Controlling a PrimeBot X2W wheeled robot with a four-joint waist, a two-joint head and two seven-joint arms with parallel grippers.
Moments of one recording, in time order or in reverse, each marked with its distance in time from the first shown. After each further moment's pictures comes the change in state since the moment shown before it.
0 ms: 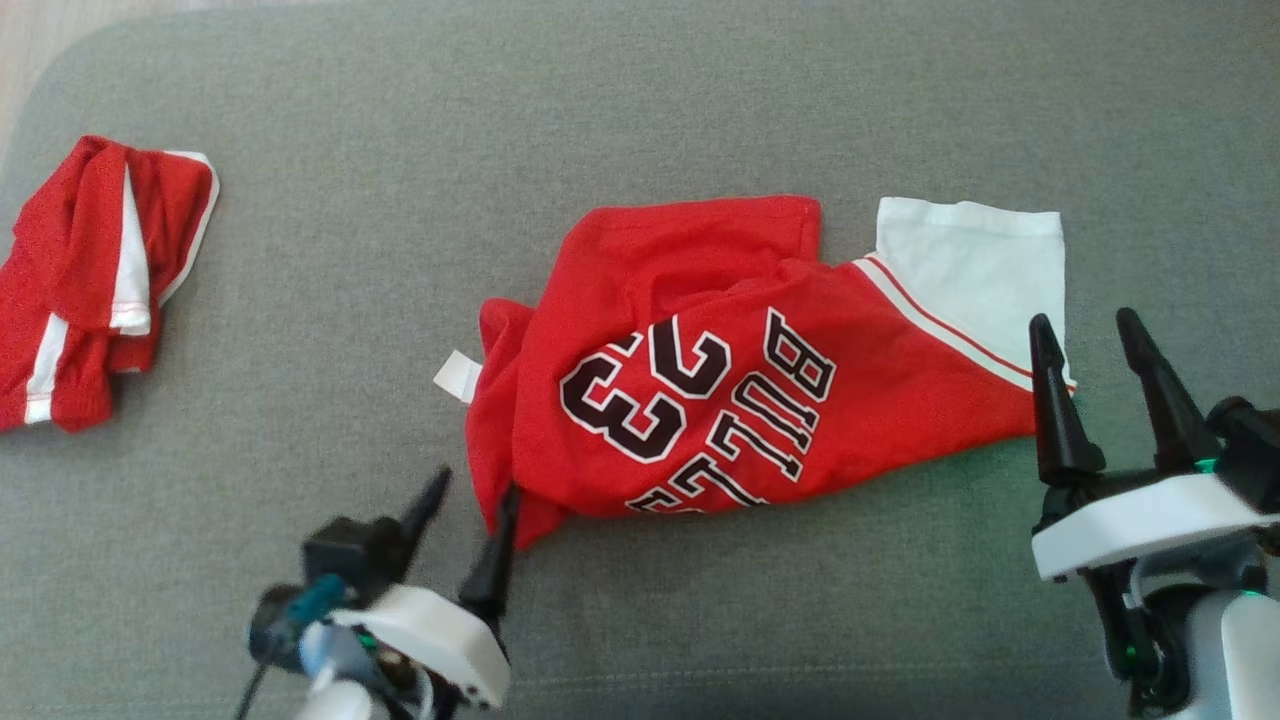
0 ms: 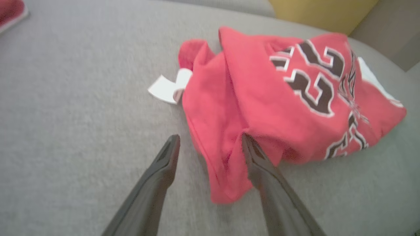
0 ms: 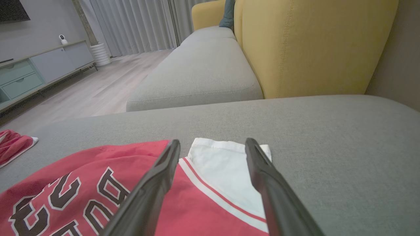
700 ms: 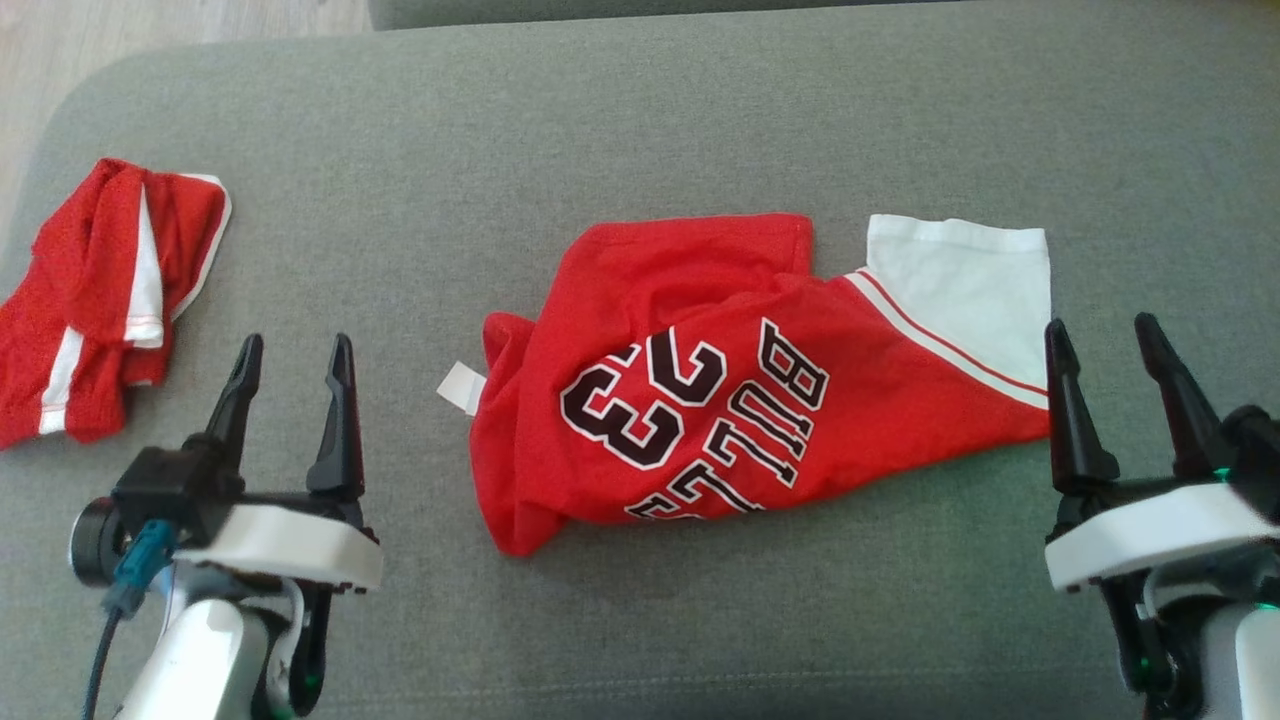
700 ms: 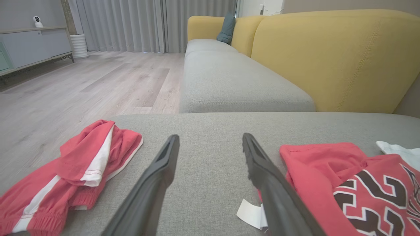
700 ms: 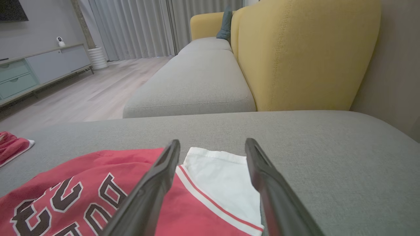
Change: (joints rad) left arm -0.080 0.093 0.193 -0.107 0.053 0.079 -0.146; right arm 0.023 0.000 -0.017 -0.053 -0.042 0.000 0.017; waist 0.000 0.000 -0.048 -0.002
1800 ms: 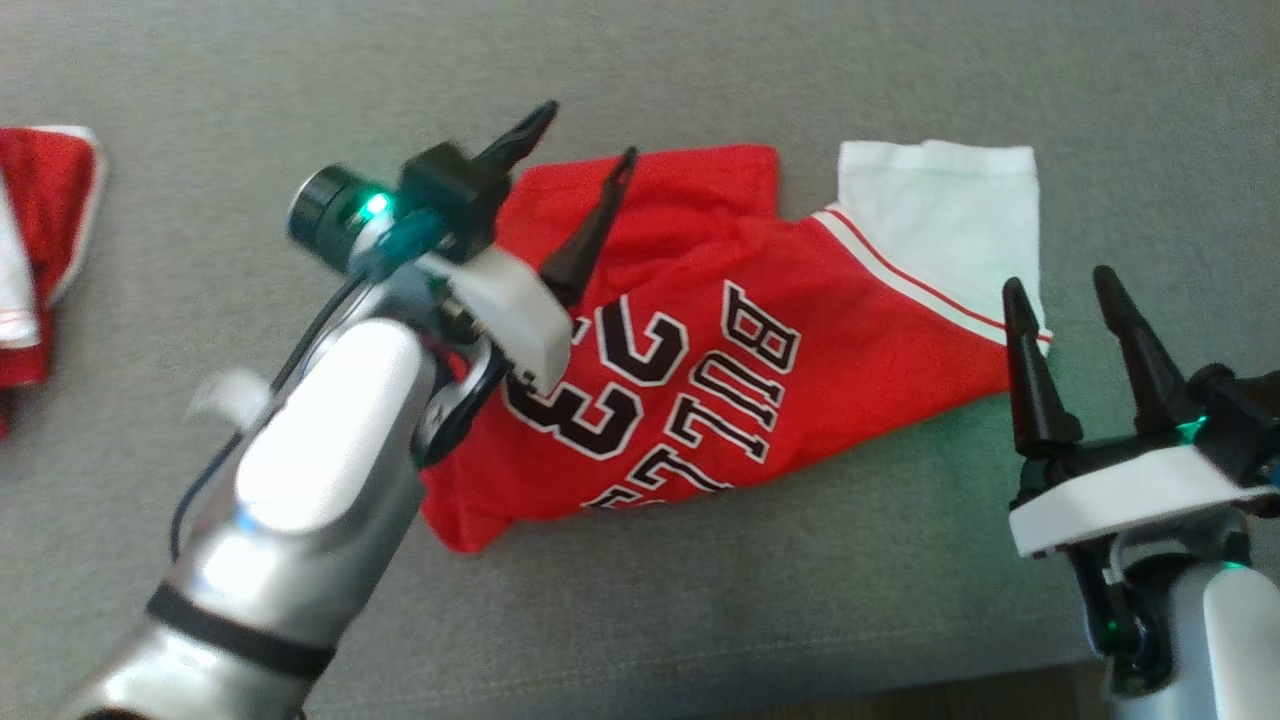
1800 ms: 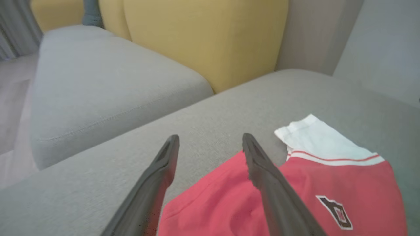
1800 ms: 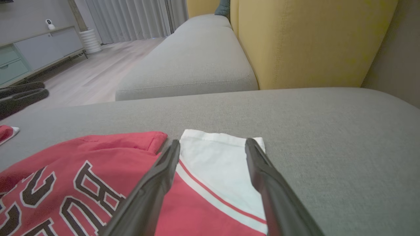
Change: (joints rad) left arm -0.560 -0.120 -0.293 0.266 0.071 -0.259 0.195; right arm -0.068 0.000 0.055 0.006 0.012 0.000 -0.002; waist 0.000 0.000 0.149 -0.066
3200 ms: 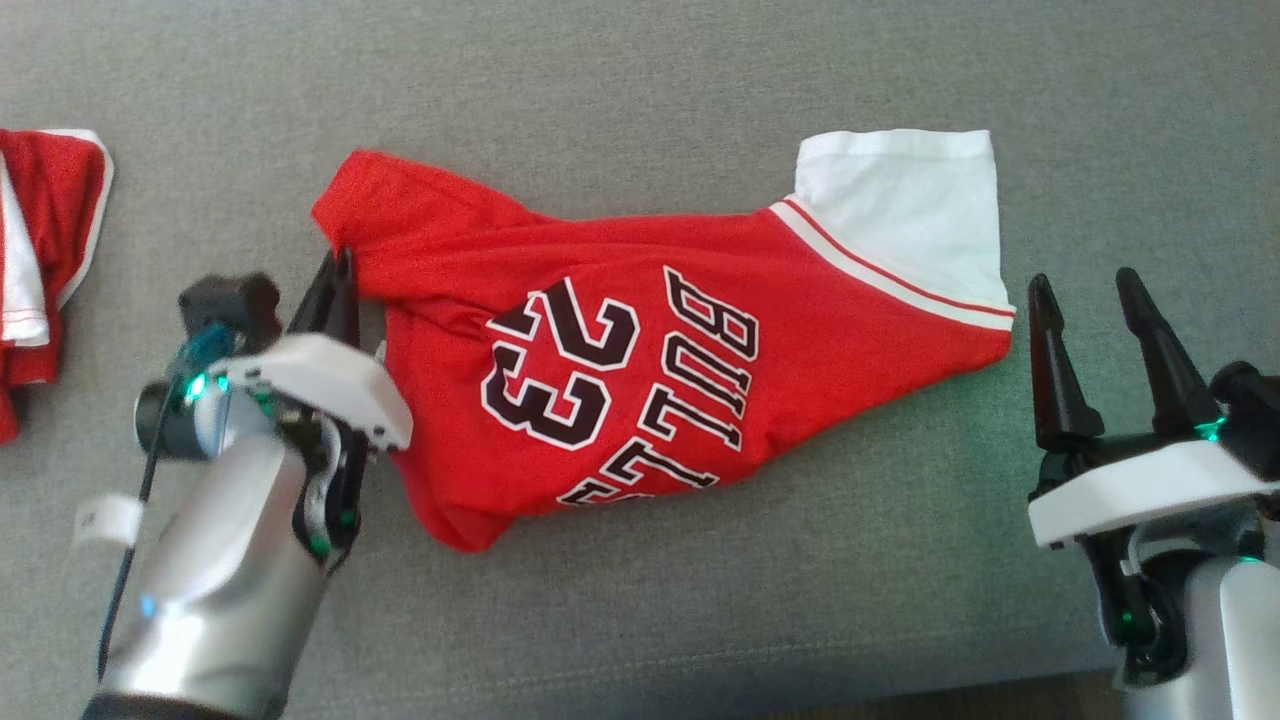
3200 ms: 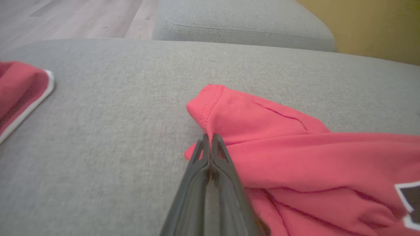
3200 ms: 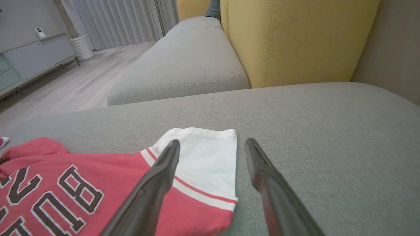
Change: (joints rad) left arm 0.107 0.049 0.120 0.330 -0.249 0.213 -0.159; right arm -0.014 0.000 -0.028 0.051 0.032 0.000 -0.024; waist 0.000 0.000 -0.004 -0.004
